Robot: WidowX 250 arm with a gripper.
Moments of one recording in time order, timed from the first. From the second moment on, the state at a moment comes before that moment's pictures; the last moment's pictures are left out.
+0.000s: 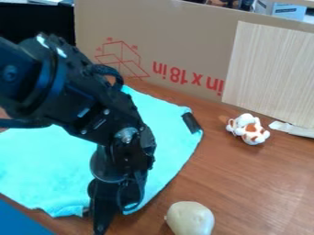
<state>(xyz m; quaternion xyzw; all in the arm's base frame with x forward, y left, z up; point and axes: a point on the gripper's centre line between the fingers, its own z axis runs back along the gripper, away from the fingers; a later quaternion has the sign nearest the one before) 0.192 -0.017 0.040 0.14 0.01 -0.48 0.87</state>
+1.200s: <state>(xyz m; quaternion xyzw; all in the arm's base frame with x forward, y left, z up) 0.250 0.084 0.087 -0.02 0.05 -0.38 0.92</state>
